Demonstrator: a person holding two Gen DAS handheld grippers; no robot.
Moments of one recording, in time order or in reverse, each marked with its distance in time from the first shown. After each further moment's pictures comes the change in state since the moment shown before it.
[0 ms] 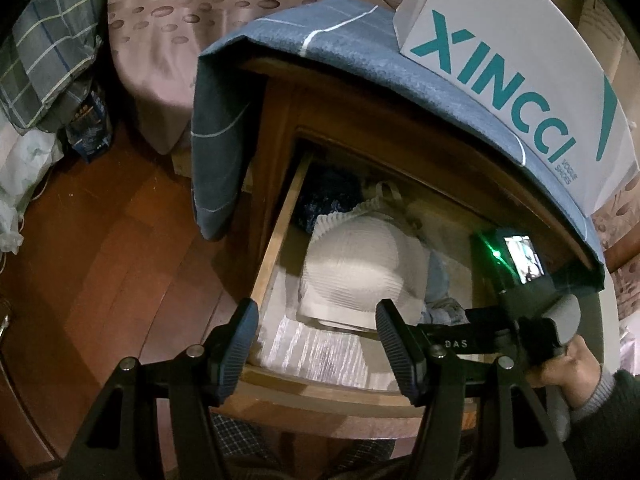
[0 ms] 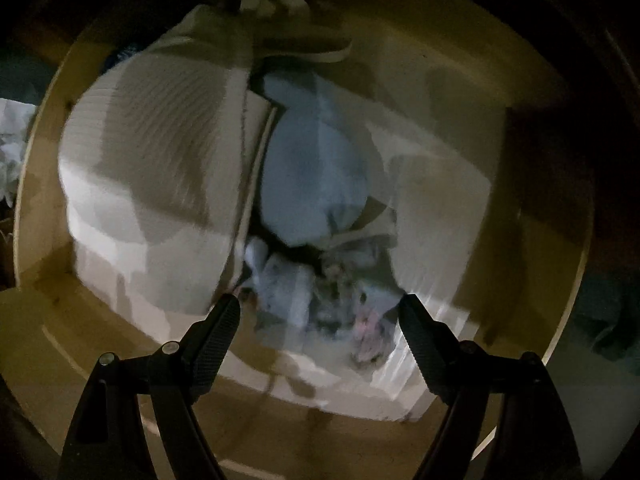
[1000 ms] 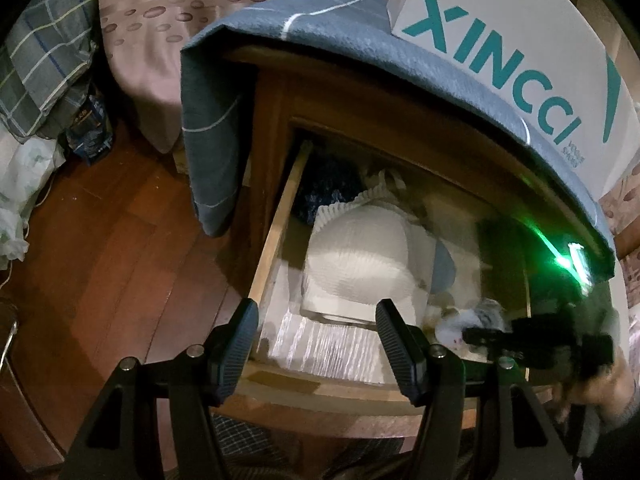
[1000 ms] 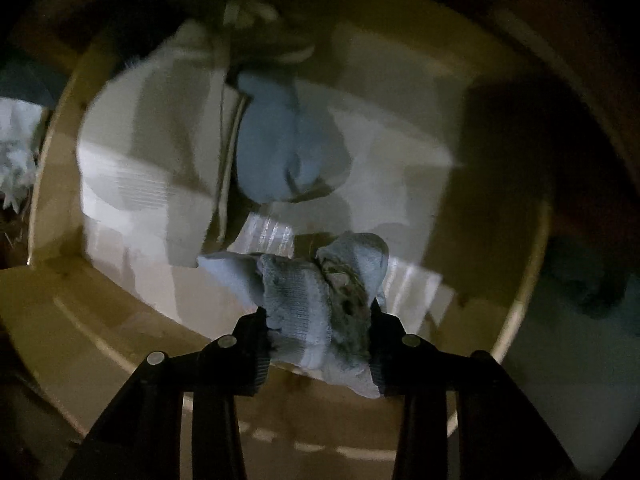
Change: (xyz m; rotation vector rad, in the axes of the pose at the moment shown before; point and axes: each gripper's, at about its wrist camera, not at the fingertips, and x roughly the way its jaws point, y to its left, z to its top) left arm 0.006 -0.007 0.000 0.040 0.033 0.038; right arm -0.034 -0.026 -0.036 0.073 -0.053 0.066
